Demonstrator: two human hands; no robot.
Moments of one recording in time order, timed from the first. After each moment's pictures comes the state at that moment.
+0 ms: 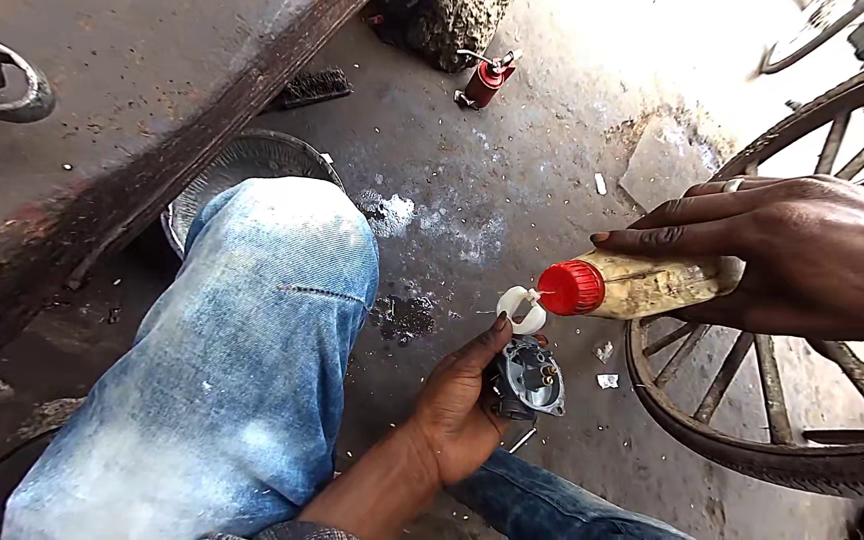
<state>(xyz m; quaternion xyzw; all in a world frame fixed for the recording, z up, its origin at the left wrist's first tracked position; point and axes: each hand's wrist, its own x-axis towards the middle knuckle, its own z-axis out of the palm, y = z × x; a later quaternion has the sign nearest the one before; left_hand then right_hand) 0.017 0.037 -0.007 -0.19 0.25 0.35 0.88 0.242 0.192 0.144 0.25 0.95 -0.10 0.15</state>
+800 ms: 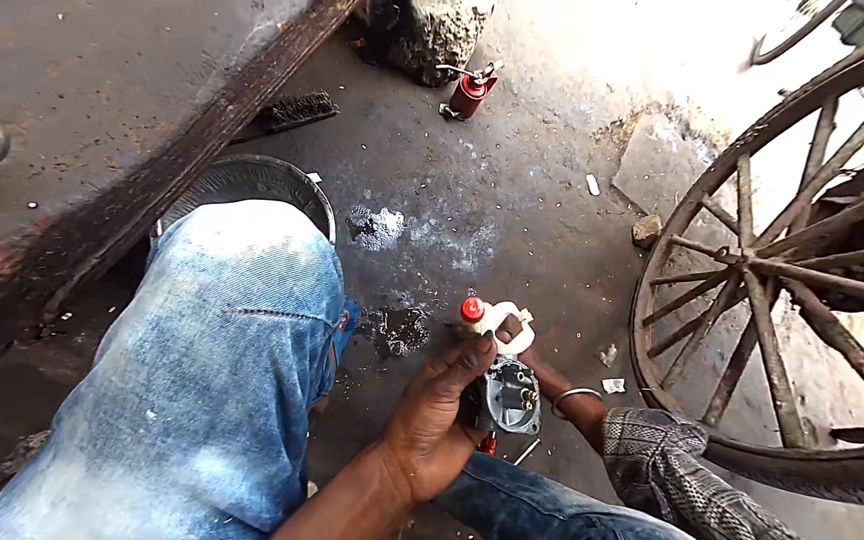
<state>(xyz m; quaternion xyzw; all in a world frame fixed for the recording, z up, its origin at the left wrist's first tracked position) 0.019 0.036 -0.011 -0.10 0.27 0.39 0.87 0.264 0.064 -0.119 0.65 0.65 -0.39 -0.04</state>
